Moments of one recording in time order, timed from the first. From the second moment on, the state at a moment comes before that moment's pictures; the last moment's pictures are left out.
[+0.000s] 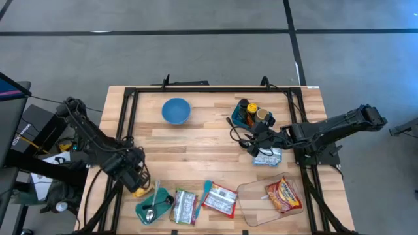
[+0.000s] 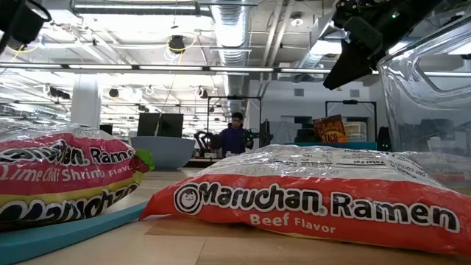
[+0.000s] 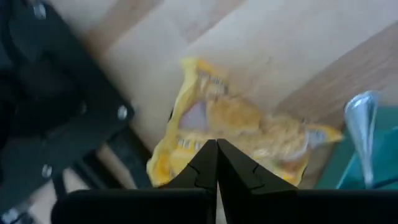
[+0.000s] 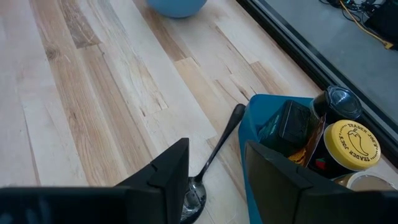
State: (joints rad) left arm -0.81 1.20 0.86 -1.28 -0.11 -1.74; right arm 0.19 1.13 0.76 -0.49 0.63 0.41
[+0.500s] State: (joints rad) left arm -0.81 1.16 0.79 -1.35 0.07 -1.82; right arm 0.19 1.13 0.76 -0.49 0.63 0.41
